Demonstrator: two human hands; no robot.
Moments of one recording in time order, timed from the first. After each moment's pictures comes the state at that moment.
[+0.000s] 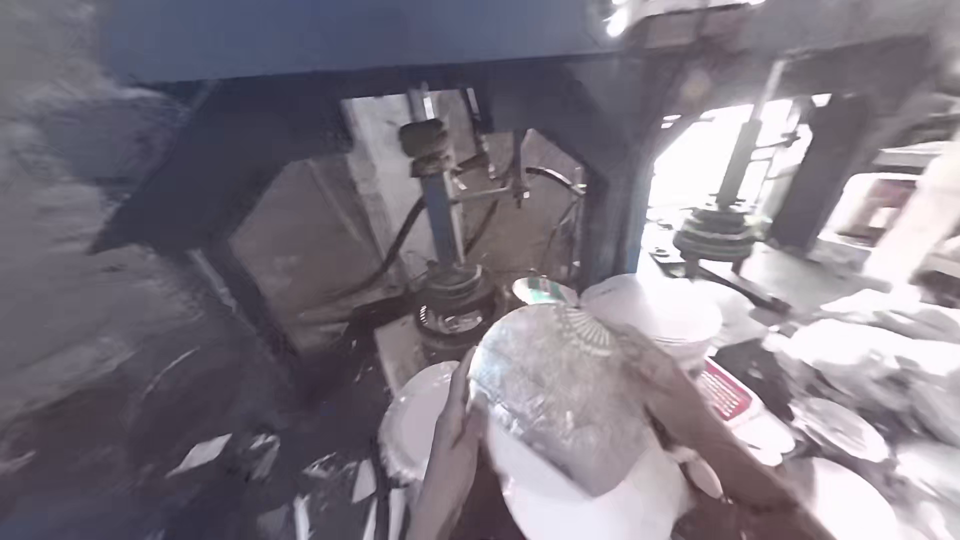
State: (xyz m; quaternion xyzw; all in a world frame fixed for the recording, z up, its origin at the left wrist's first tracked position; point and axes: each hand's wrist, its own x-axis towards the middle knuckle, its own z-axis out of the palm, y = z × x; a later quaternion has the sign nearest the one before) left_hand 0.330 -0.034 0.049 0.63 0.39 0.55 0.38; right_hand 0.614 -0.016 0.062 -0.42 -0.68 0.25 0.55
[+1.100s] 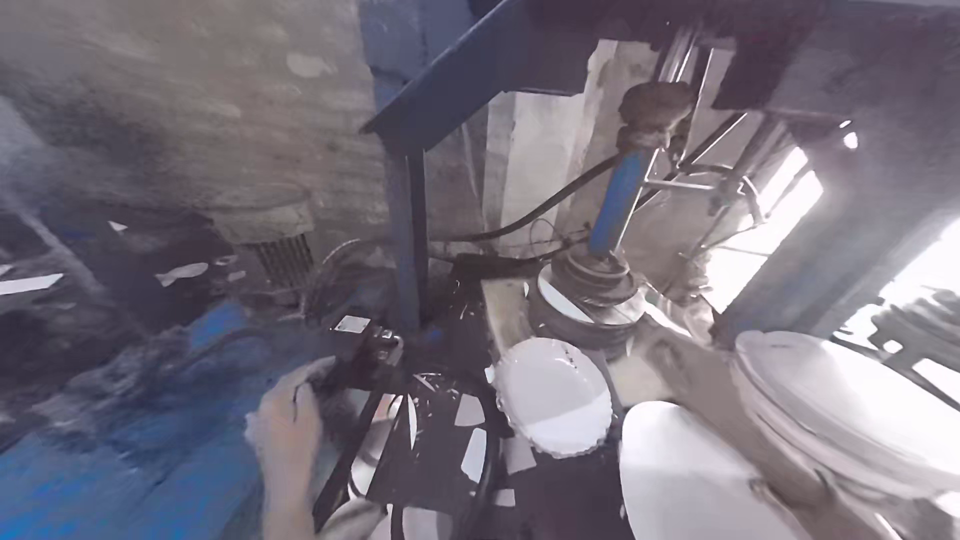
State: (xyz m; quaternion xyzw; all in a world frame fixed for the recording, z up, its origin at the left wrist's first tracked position) left_hand 0.045 -0.100 -0.029 0.41 0.73 0.54 -0.10; right_hand 0.480 0.043 0.095 -0.57 -0.78 0.10 0.24
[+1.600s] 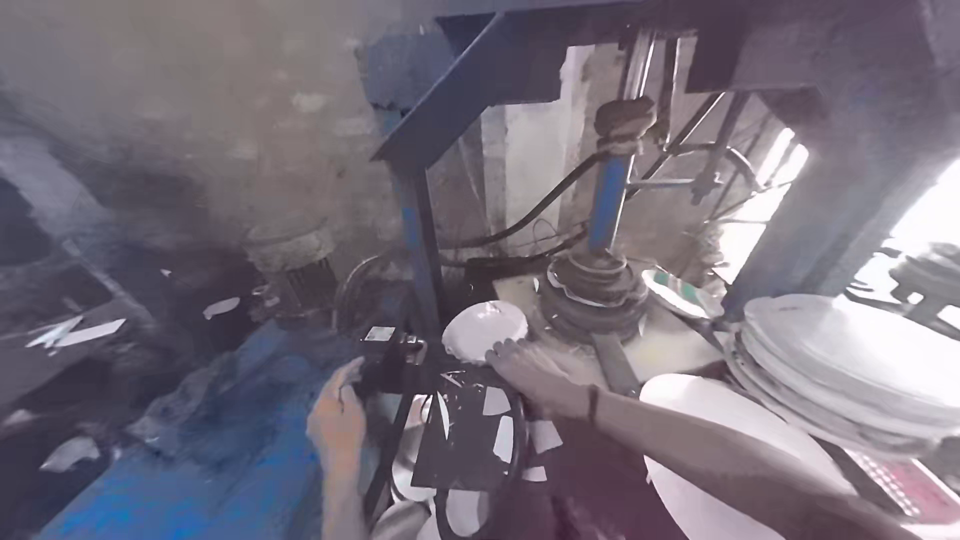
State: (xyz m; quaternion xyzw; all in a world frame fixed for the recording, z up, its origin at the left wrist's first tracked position) left_hand 0.042 -0.101 -0.022 0.41 0.74 0.52 -0.03; right_hand 0.293 0.041 0.031 -0.24 -0.97 0.02 0.00
